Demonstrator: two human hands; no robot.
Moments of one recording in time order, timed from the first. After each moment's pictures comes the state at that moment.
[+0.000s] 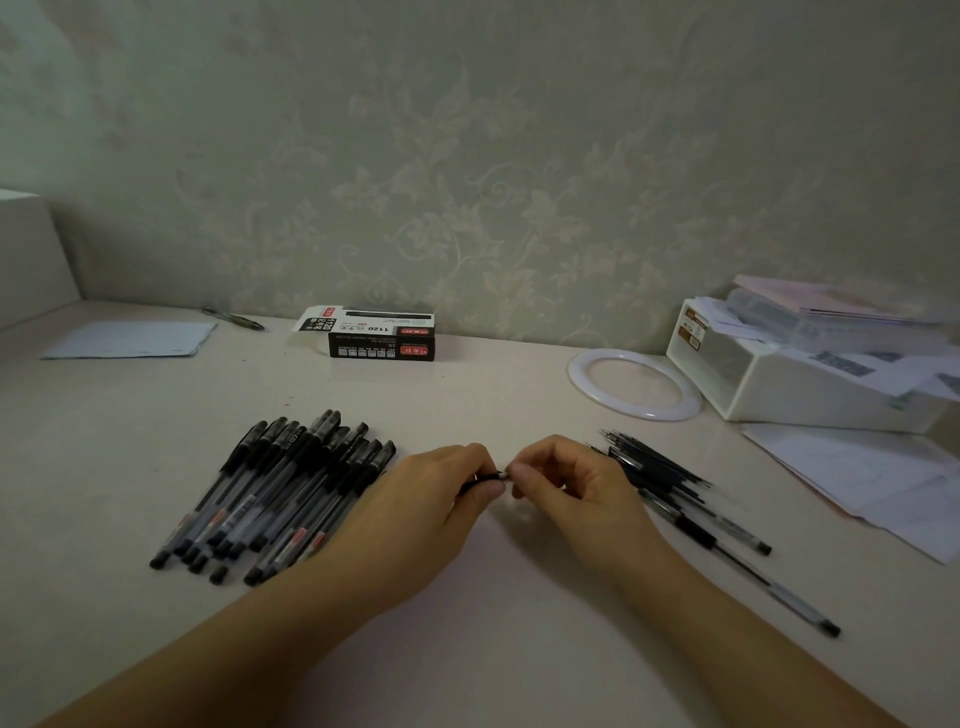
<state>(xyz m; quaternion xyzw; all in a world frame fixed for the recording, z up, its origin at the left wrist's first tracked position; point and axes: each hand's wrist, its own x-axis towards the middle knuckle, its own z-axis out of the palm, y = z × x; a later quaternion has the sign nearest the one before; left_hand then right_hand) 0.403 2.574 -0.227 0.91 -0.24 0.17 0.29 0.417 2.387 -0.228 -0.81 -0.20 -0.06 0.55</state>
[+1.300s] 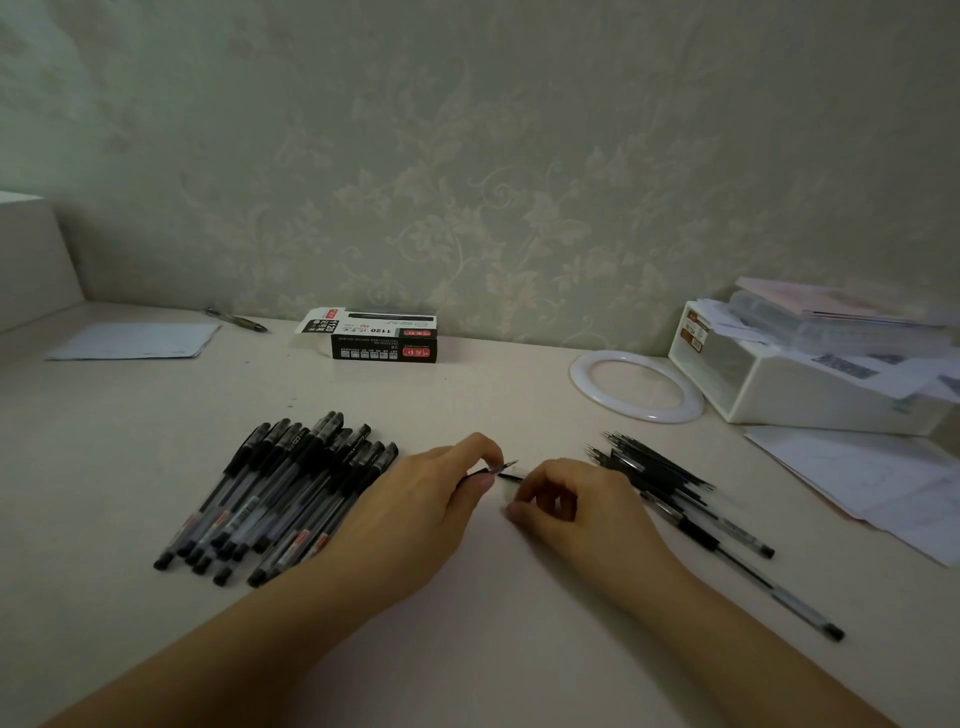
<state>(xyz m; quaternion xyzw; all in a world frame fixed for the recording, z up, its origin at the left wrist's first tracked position) 0.404 2.575 -0.227 0.91 -0.23 0.19 0.30 0.416 2.382 -0.230 -0.90 -0.18 -0.12 0.37</state>
